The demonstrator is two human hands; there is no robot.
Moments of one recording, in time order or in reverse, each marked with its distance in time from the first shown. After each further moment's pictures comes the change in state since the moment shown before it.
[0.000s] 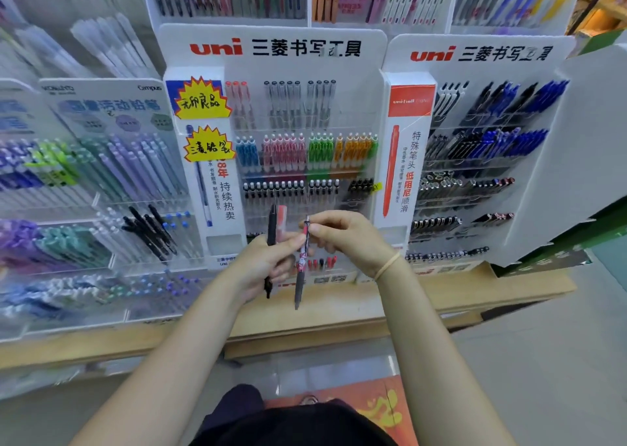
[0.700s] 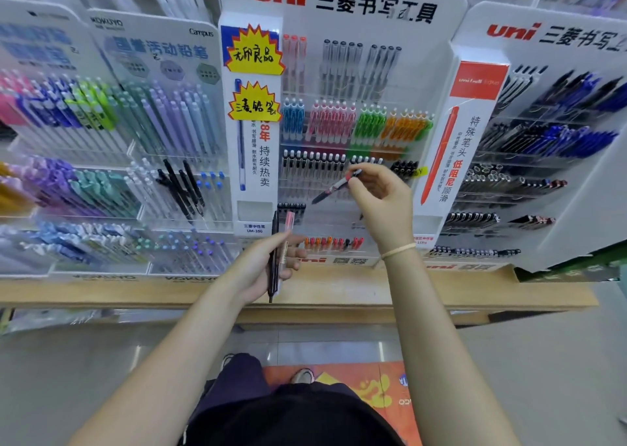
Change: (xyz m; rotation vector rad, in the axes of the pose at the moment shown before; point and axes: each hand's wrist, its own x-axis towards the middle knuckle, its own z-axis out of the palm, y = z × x) left_hand -0.029 -0.050 -0.041 -0.357 0.179 -0.196; right_hand 0.019 0.002 0.034 -0.110 0.475 -0.301
